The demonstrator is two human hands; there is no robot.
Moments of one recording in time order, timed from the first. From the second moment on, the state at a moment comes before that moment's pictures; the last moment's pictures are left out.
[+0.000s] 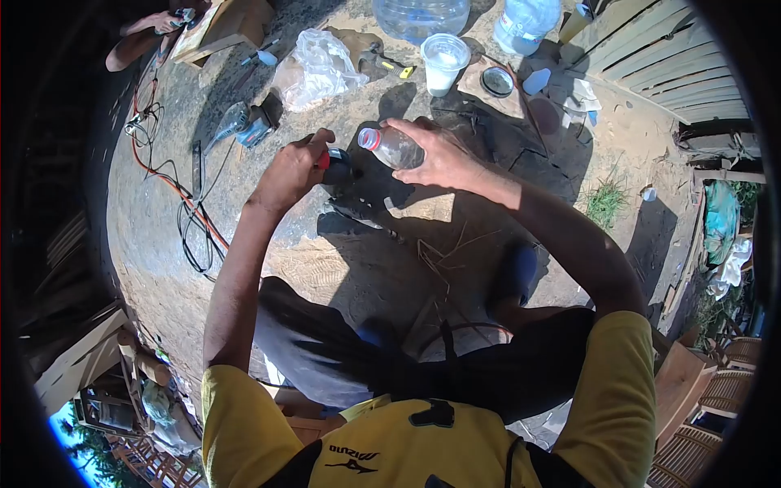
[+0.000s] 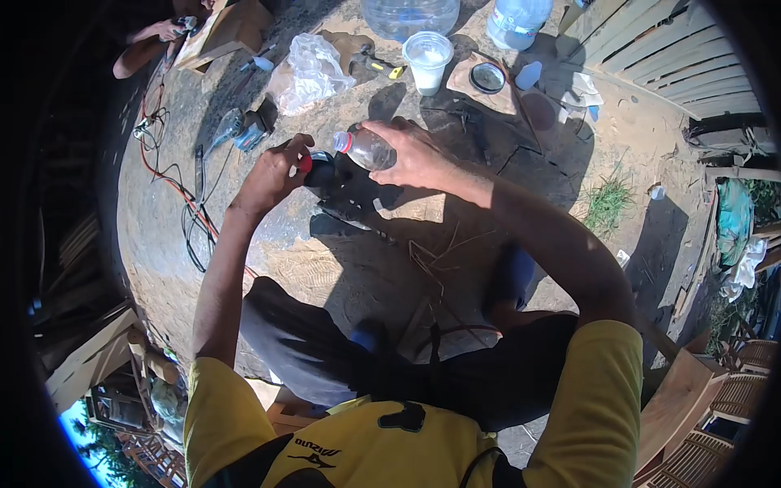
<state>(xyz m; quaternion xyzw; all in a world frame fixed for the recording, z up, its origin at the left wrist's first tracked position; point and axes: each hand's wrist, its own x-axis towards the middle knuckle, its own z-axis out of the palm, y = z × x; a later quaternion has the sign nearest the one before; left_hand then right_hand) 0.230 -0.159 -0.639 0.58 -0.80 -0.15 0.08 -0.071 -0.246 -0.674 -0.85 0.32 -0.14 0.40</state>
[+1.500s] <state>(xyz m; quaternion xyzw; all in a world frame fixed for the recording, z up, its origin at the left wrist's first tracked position) 0.184 -0.334 -0.605 0.49 -0.81 -0.13 0.29 0.013 -0.344 -0.691 -0.76 0.46 -0.27 0.37</state>
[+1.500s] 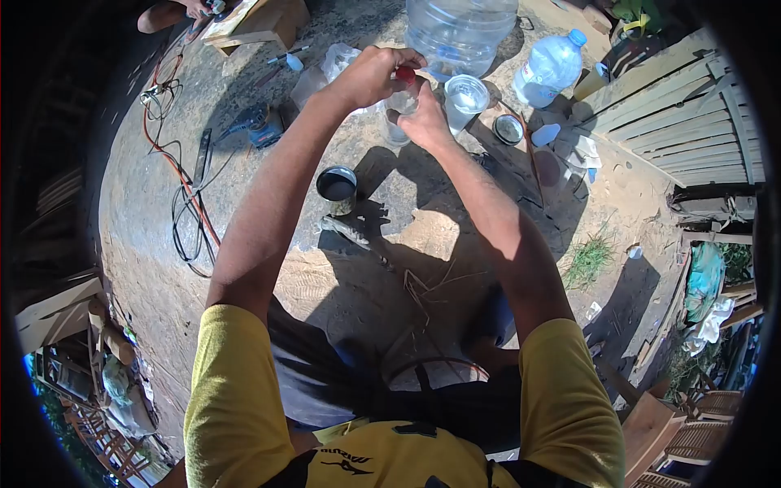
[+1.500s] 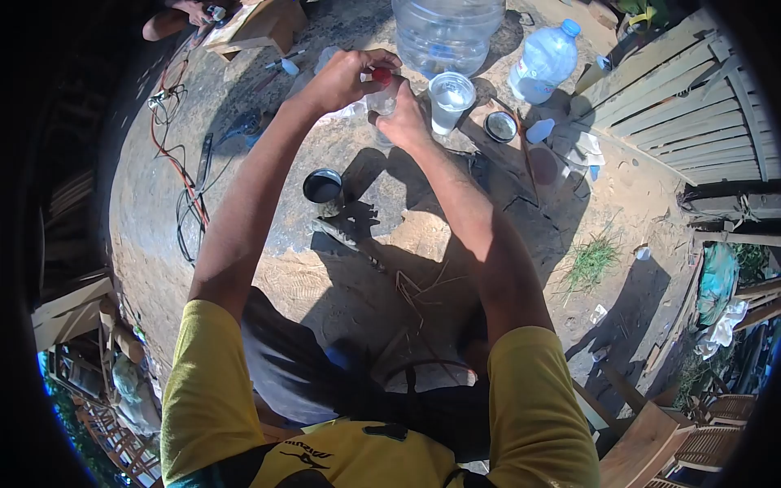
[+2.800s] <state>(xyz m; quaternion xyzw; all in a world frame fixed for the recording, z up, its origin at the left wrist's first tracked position) 0.214 -0.113 -0.802 0.44 -0.32 -0.60 0.59 -0.291 -0.337 -0.764 -0.72 0.68 -0.10 0.10</state>
